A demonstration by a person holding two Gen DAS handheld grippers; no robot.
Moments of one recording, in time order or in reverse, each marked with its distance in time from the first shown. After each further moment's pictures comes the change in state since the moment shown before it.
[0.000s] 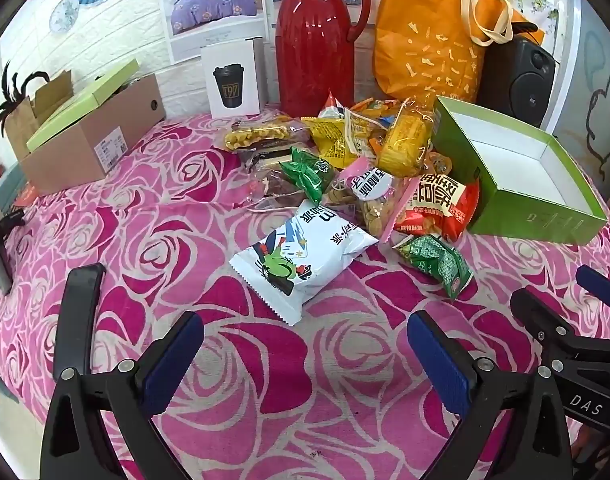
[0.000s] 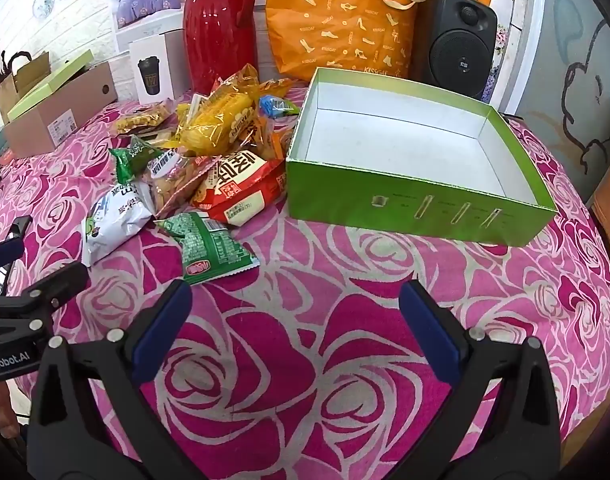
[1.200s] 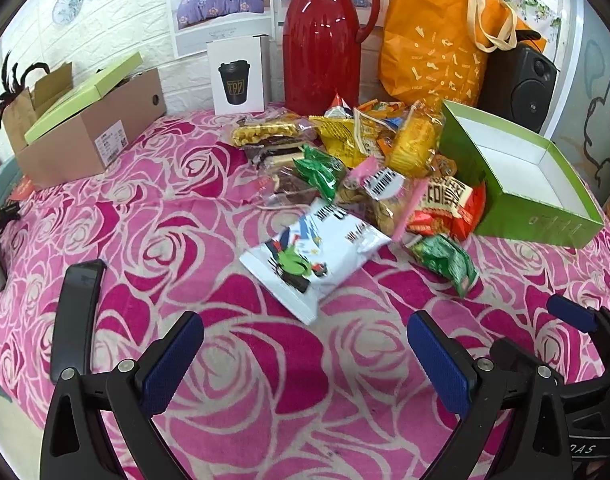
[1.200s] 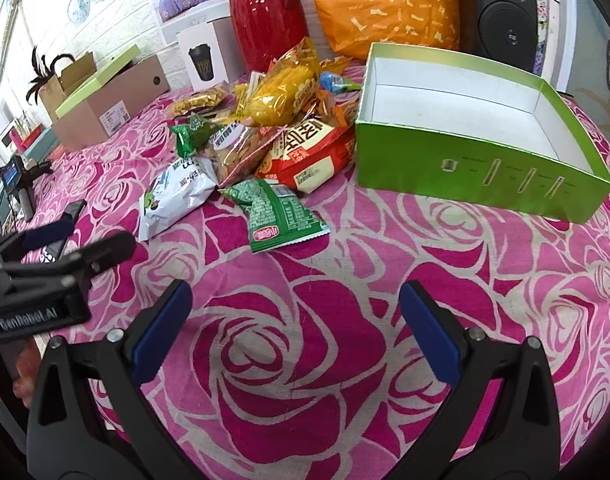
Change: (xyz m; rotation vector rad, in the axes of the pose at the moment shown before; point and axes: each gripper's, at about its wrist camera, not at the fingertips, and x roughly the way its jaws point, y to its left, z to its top) left arm 0.003 0.021 0.002 -0.014 -0.008 -0.032; right arm 0.008 0.013 -0.016 -0.016 0.042 0.227
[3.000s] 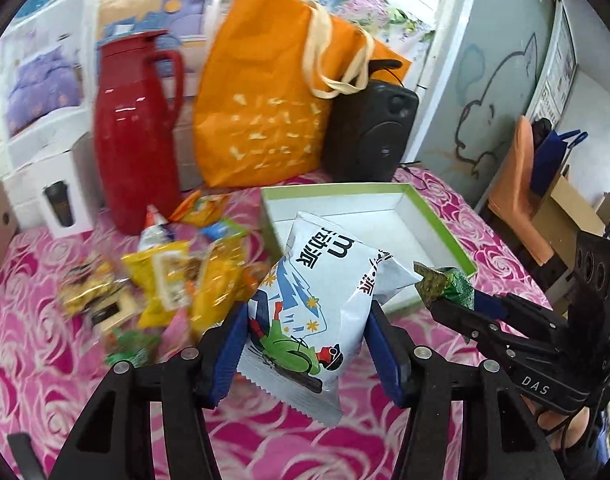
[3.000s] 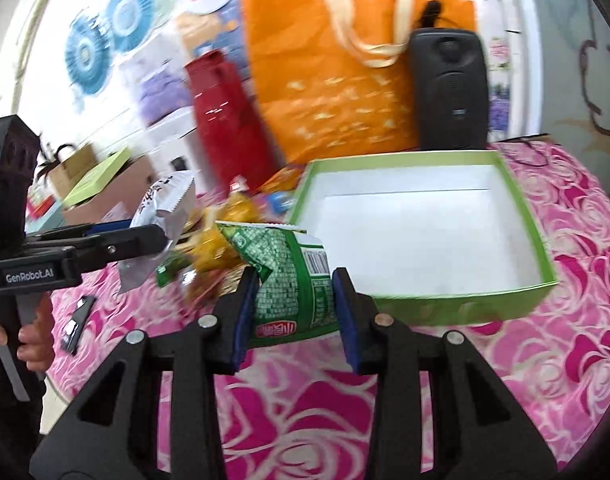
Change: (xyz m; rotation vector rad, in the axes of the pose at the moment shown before) left arm -0.010 -0.115 0.122 0.233 -0.067 -0.458; right arm -0.072 -0.107 0.065 0.123 -0.249 0.005
